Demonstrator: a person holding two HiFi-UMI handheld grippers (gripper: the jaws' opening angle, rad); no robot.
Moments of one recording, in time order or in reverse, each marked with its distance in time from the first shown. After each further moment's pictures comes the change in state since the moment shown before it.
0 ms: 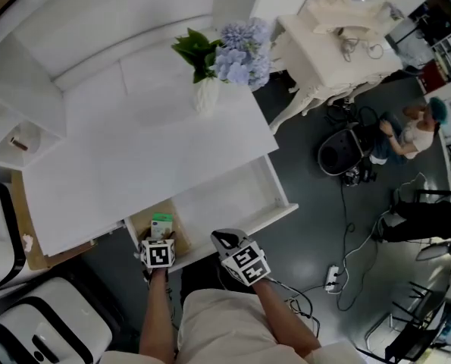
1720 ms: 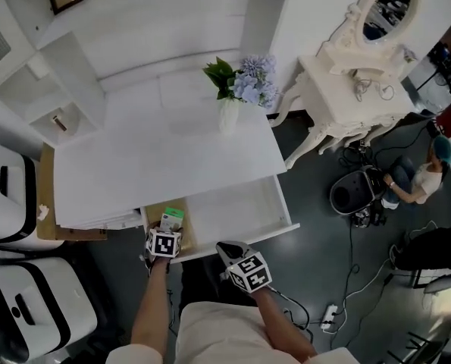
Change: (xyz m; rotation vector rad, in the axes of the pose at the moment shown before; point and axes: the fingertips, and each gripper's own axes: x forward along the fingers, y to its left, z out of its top) left arm -0.046 -0.014 0.019 0.008 -0.115 0.076; right arm -0.051 0.031 -0.010 -0.026 -0.066 0.102
